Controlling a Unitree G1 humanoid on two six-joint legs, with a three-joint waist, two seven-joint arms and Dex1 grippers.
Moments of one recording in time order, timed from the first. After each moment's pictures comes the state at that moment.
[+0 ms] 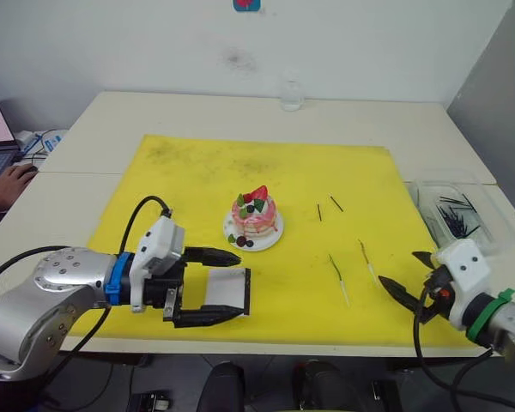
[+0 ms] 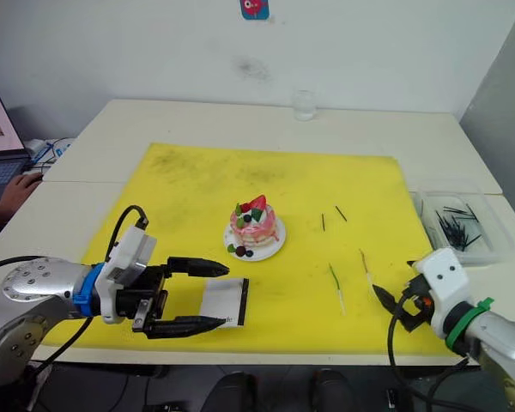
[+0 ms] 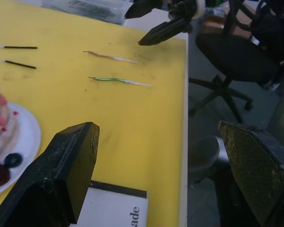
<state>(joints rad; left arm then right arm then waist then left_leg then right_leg) -0.09 0.91 0.16 -0.60 -0.78 0.67 -1.17 0.28 -0.65 -0.30 -0.86 0.47 0.90 0.40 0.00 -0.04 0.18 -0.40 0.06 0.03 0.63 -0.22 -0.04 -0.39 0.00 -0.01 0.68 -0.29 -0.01</state>
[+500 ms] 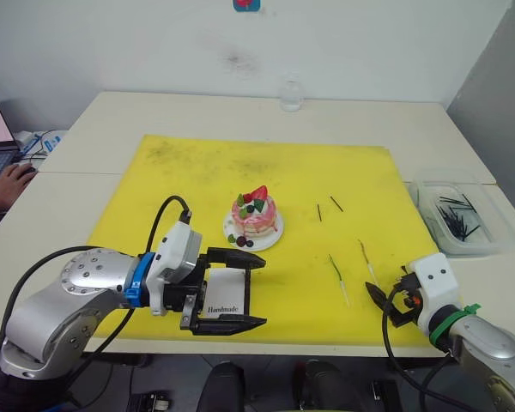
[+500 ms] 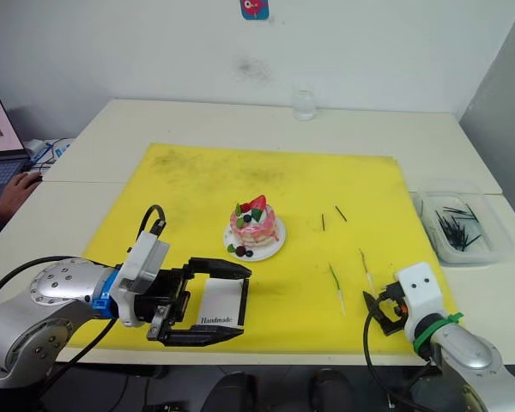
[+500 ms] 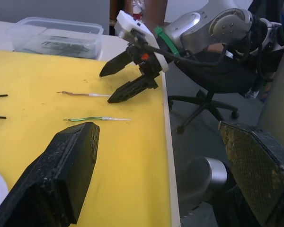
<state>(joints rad) -0.13 0.84 0.08 -0.62 -0.81 0.60 -1.15 0.28 -0.52 -0.14 -0.82 0.34 0.92 0.24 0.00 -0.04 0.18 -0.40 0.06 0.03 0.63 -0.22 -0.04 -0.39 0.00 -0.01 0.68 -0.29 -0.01</state>
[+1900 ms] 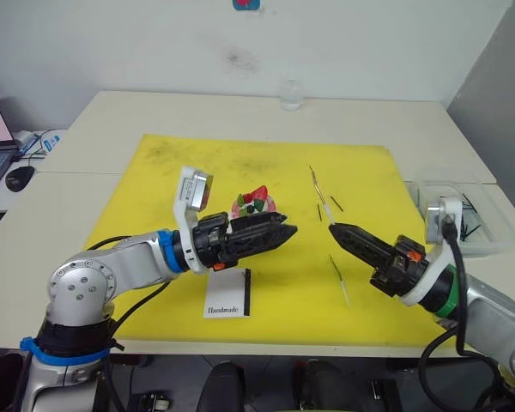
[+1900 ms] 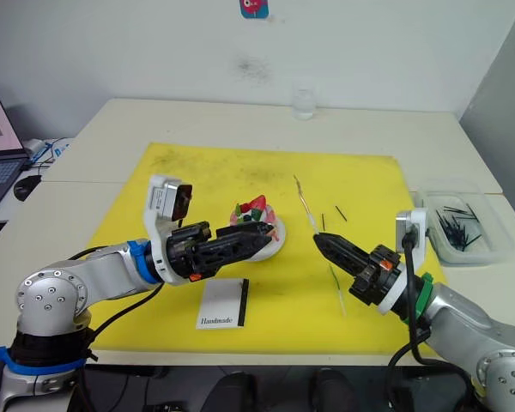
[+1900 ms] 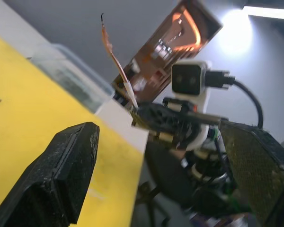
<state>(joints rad) -0.41 0.59 0.10 -0.37 -1.70 1.03 -0.35 -0.10 -0.48 -0.31 -0.79 1.62 0.96 -0.03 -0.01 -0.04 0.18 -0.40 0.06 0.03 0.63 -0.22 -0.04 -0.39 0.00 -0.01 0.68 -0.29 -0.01</state>
